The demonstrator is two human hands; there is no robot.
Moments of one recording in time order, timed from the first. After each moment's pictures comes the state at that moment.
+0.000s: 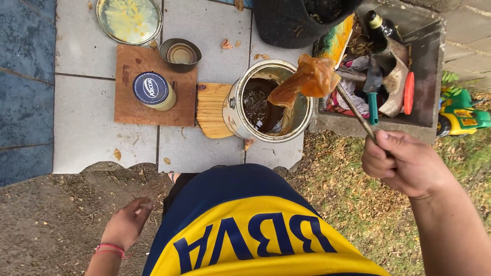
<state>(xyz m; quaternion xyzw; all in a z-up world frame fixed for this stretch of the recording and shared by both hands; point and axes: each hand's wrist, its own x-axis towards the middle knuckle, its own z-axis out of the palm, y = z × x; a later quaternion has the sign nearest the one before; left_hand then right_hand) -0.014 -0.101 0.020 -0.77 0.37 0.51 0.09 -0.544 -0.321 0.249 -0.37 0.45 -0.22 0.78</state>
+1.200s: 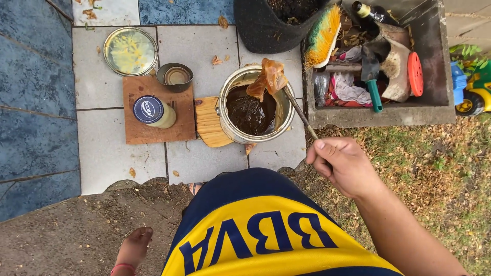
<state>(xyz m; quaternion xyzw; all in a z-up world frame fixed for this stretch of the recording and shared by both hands) 0.035 -0.032 -0.054 -0.83 0.22 0.50 0.04 -0.482 -0.272 0.216 -0.45 0.55 -0.27 0.65</state>
